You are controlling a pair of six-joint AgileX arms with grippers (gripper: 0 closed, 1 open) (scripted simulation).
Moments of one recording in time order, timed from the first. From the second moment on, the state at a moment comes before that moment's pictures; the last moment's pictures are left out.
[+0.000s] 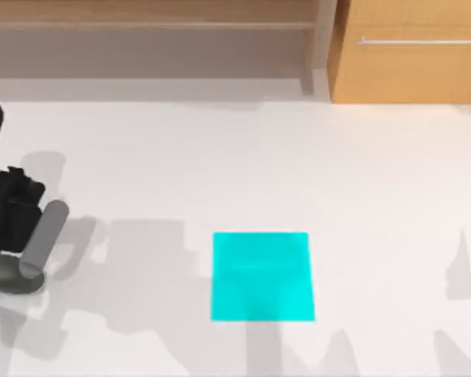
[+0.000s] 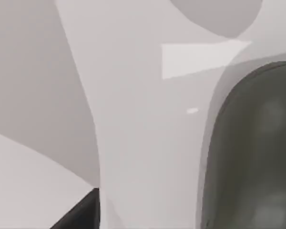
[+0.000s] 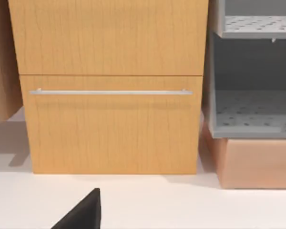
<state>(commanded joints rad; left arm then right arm) -0.01 1.80 0.98 -0.74 0.00 1.80 0.00 0.00 0.00 0.00 0.00 0.00</state>
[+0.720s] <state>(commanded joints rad) 0.00 1.84 0.92 -0.66 0.00 1.80 0.00 0.00 0.00 0.00 0.00 0.00</state>
